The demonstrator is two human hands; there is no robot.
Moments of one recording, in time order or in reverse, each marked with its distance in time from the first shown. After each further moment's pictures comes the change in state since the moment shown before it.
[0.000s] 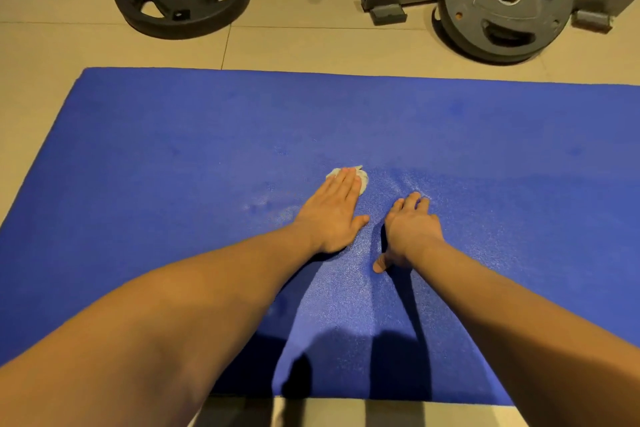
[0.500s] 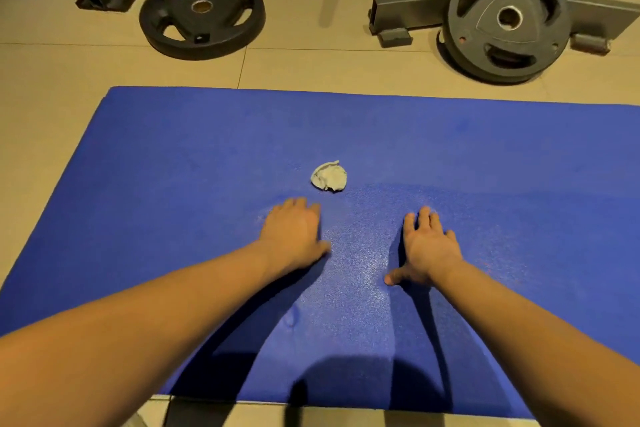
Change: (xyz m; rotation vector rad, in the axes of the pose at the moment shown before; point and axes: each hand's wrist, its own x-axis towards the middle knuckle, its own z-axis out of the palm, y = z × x) left_hand -0.071 -0.026 -0.061 0.001 -0.082 -0.289; right_hand -0.002 0.019 0.013 0.077 0.015 -0.047
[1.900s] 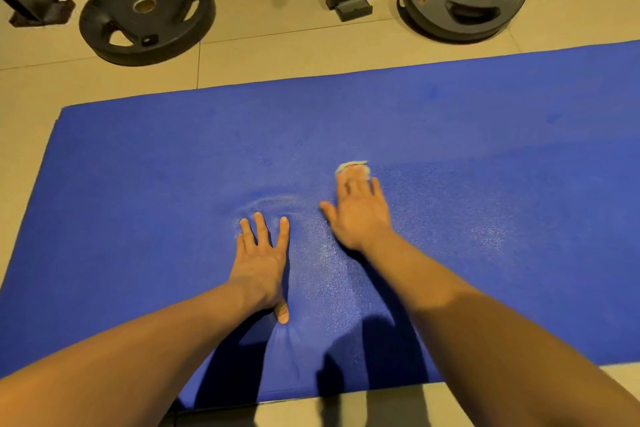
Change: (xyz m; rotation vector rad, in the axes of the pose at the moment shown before) left_hand -0.031 -0.007 0.040 0.205 -0.387 -0.125; right_hand 0.041 -0.067 0.006 0.228 0.424 -0.127
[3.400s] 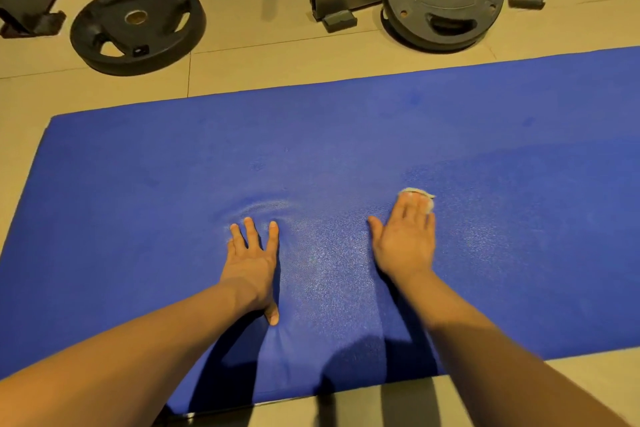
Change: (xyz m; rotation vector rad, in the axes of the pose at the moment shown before) left_hand 0.000 0.000 0.002 0.032 -0.011 -0.006; right_hand -0.063 0.061 0.025 0.082 0.176 0.430
